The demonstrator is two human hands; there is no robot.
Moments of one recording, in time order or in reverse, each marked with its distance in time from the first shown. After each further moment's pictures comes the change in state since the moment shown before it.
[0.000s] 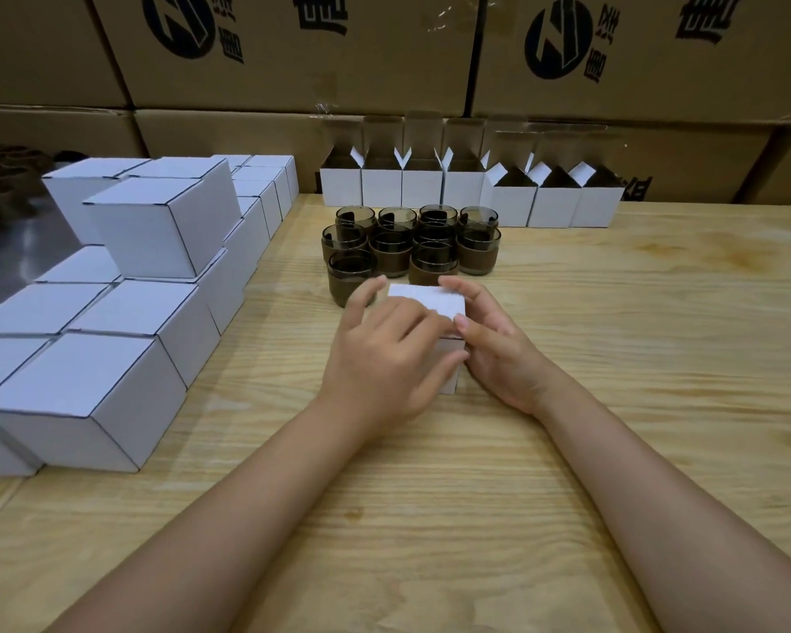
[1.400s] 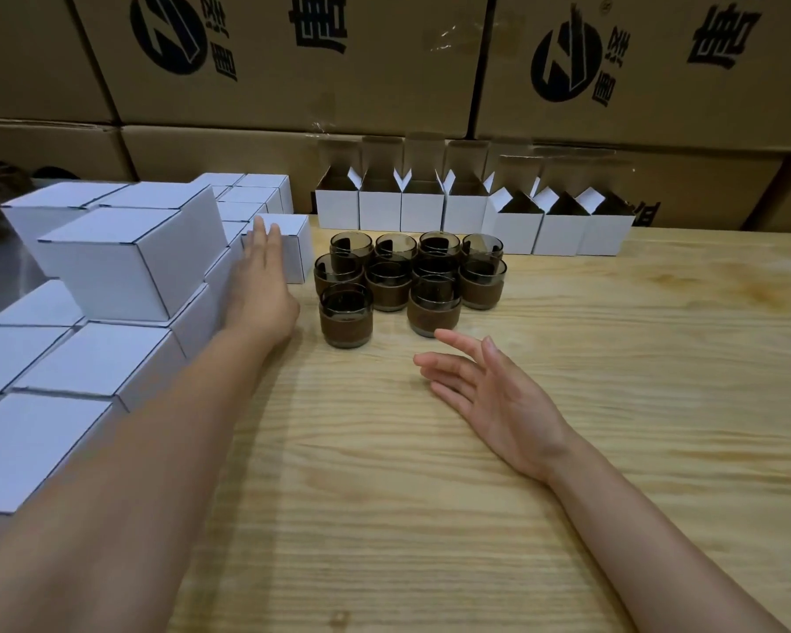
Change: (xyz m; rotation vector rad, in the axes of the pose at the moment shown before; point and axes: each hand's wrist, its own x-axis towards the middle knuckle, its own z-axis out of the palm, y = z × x) left_hand 0.030 -0.167 0.051 0.009 -0.458 -0.837; right_hand 0.009 0.008 -0.014 0.073 0.051 0.192
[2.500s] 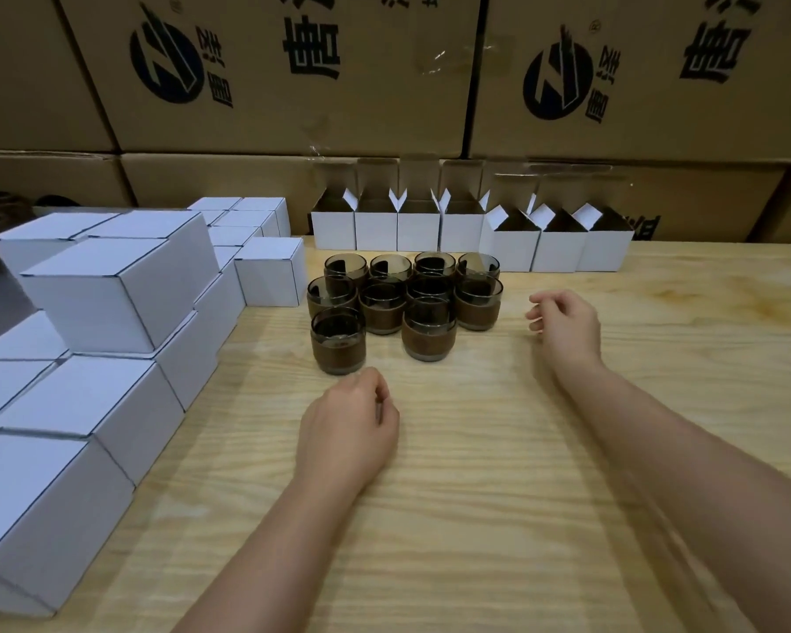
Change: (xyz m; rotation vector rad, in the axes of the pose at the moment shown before) left_hand -0.116 0.074 0.034 -0.090 -0.105 0.069; right_hand 0.073 -0.047 -0.094 -0.566 0.925 -0.193
